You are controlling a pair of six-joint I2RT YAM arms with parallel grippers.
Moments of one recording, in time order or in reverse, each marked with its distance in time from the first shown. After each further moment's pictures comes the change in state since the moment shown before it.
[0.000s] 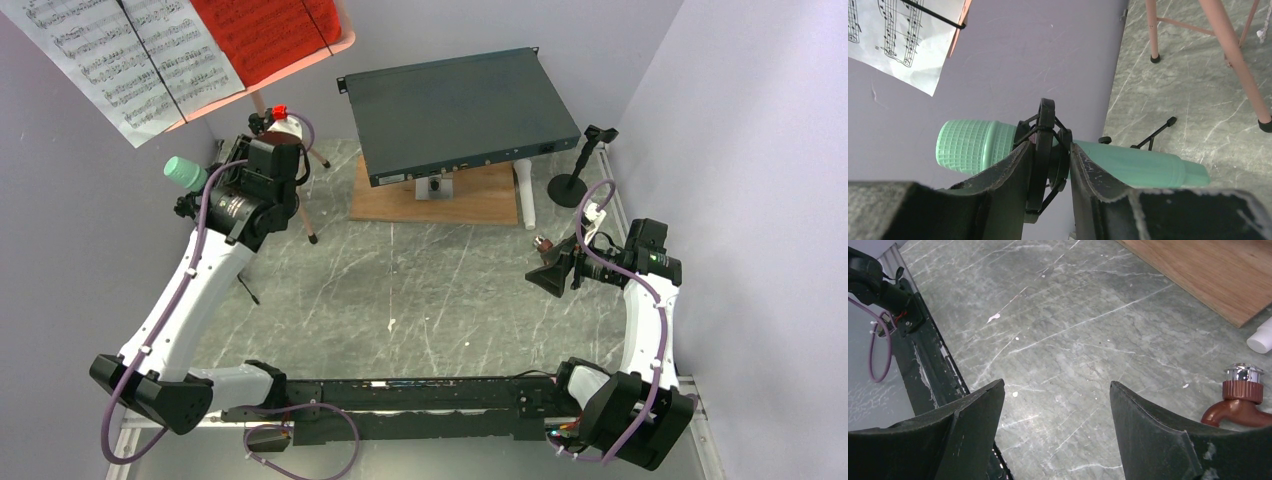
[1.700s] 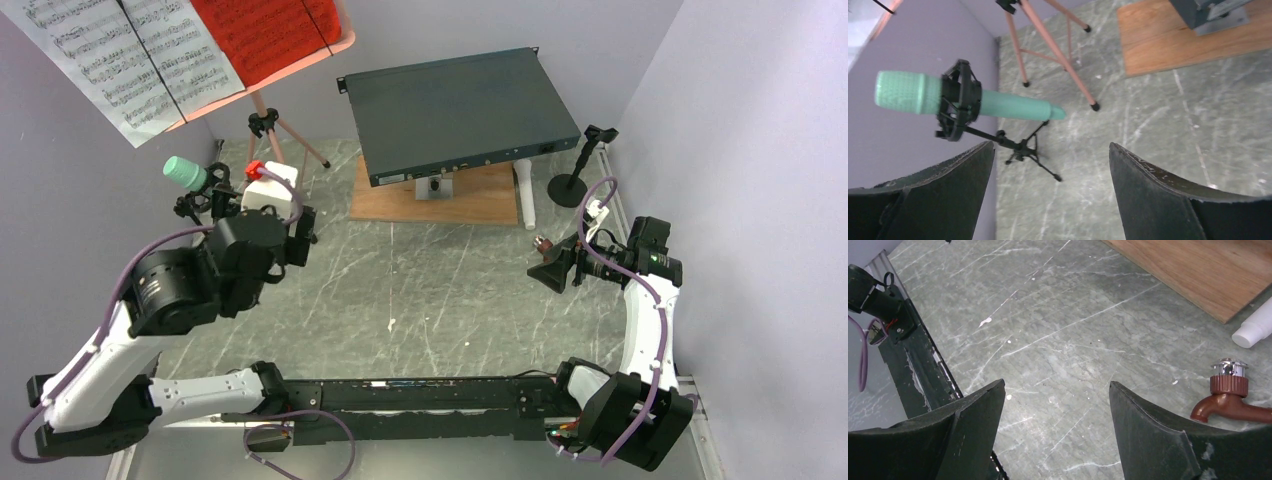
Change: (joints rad) left arm -0.598 -0.226 0.133 -0.430 0.039 -0.552; right arm -0.006 -0.005 0.000 0.062 0.023 0.071
